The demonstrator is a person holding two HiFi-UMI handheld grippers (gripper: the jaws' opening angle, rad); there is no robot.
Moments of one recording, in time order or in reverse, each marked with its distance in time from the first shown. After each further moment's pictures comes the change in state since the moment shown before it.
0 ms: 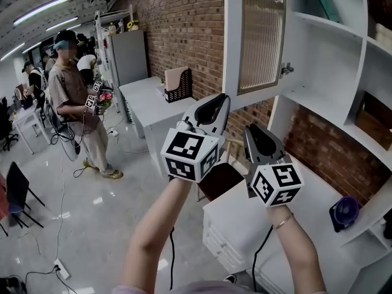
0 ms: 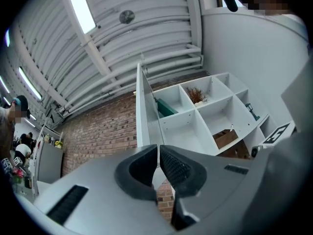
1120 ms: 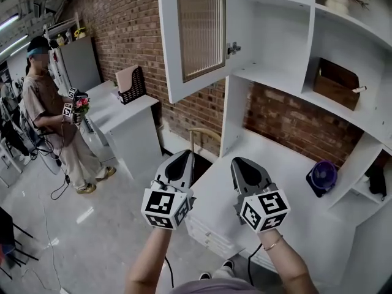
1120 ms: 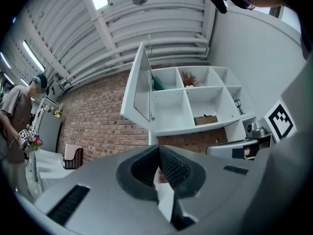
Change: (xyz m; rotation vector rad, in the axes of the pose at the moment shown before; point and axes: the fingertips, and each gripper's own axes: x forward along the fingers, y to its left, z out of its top) left arm -0.084 -0.080 -0.129 -0.168 0.209 -0.057; right arm -0.134 -0.020 -0.076 0.052 0.207 -0.205
